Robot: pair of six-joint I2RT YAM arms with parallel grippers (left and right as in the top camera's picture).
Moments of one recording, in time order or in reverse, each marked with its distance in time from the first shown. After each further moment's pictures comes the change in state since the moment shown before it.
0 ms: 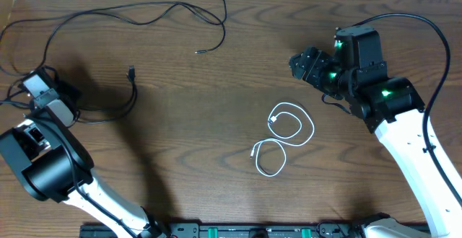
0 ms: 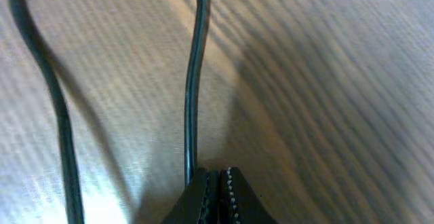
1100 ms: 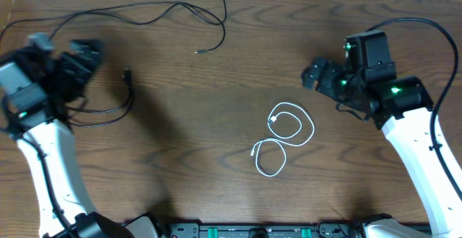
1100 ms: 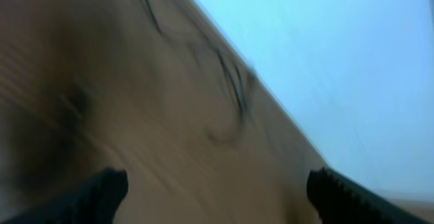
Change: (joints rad) left arm -0.134 -0.676 0.008 -0.544 0.757 -0.201; right arm -0.077 0.000 0.000 -0.199 0.051 -0.159
